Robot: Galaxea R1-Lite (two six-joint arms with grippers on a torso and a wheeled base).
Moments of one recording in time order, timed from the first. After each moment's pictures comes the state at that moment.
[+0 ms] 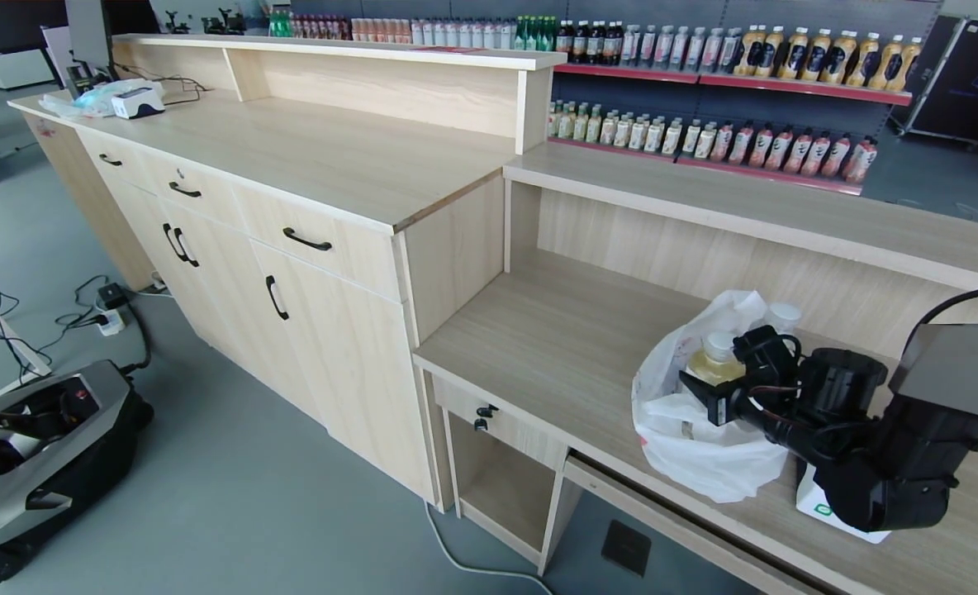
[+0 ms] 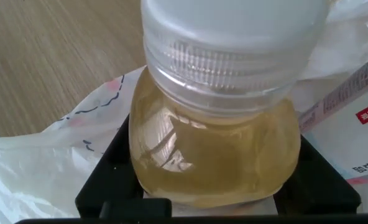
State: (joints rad) left arm 0.00 0.00 0.00 0.00 -0.02 0.00; right arm 0.03 2.30 -0.66 -1.49 0.26 -0.26
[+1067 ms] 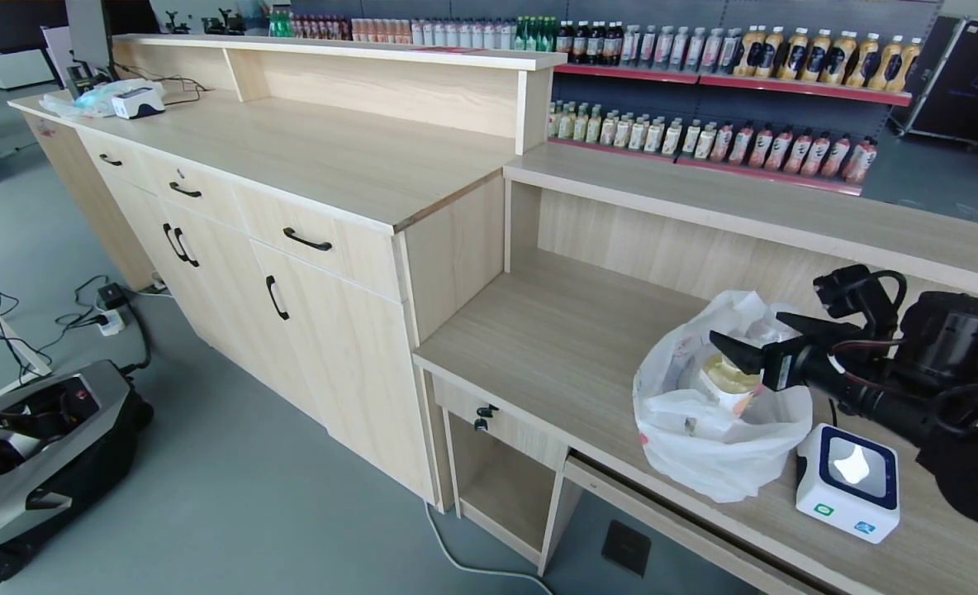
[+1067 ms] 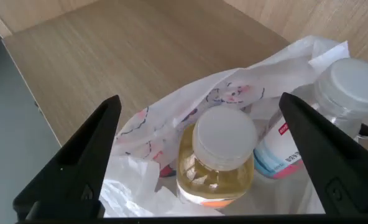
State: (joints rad) left arm 0.00 0.00 0.00 0.00 -0.02 0.00; right arm 0.01 1.84 -0.54 -1.21 0.25 -0.16
